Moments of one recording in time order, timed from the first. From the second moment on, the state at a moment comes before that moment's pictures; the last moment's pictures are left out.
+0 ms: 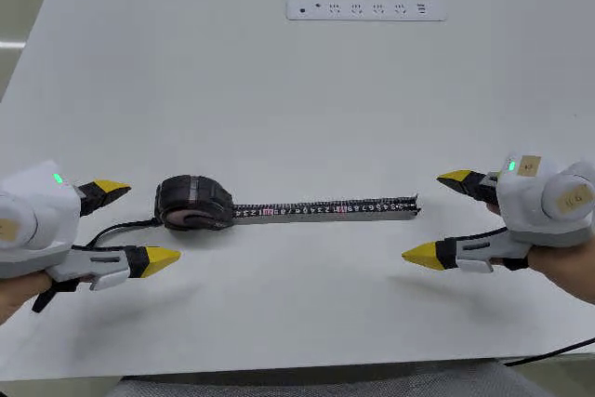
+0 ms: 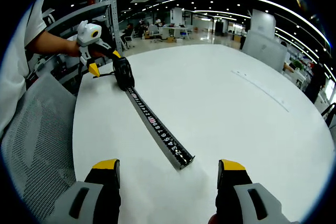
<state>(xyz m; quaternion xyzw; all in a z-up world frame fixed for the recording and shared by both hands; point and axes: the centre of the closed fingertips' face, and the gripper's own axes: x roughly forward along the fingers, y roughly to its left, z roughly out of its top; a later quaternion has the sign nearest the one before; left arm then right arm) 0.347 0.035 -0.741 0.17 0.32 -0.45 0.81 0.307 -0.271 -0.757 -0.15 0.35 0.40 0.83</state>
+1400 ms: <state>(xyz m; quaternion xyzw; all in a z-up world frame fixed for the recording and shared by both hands) 0.291 0.063 -0.743 0.10 0.32 -0.37 0.87 0.252 -0.282 -0.760 -0.10 0.35 0.35 0.86</state>
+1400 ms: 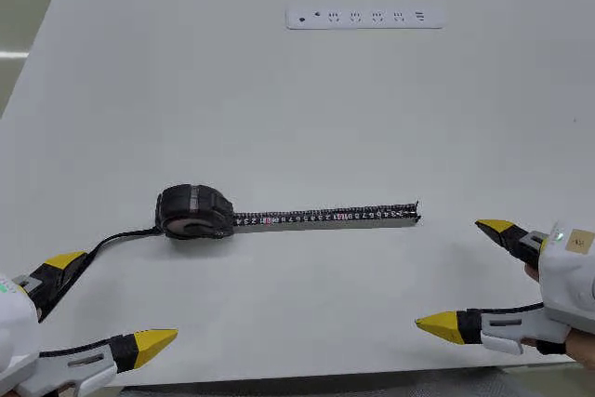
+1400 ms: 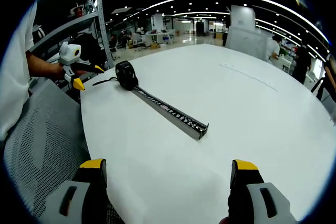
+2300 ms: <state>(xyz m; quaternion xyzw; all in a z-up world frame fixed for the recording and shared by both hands) 0.285 0.054 -0.740 0.08 0.32 -0.38 0.86 0.246 -0.281 -0.764 -0.09 0.35 0.35 0.86</state>
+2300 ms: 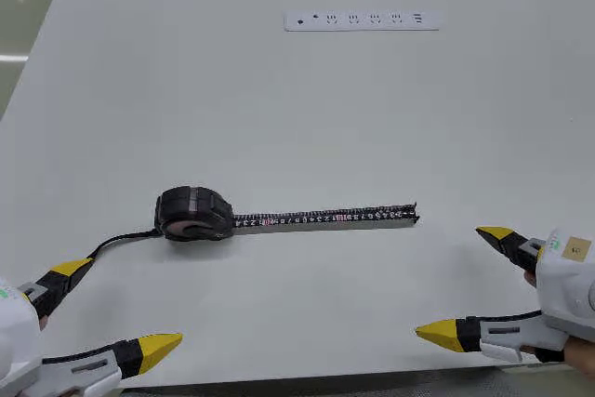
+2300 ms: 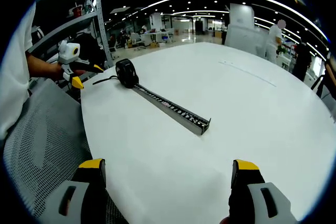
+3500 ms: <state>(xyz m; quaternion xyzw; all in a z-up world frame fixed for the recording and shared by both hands) 0.327 0.008 -0.738 0.07 0.32 -0.34 0.88 0.259 -0.279 -0.760 -0.10 0.35 0.35 0.86</state>
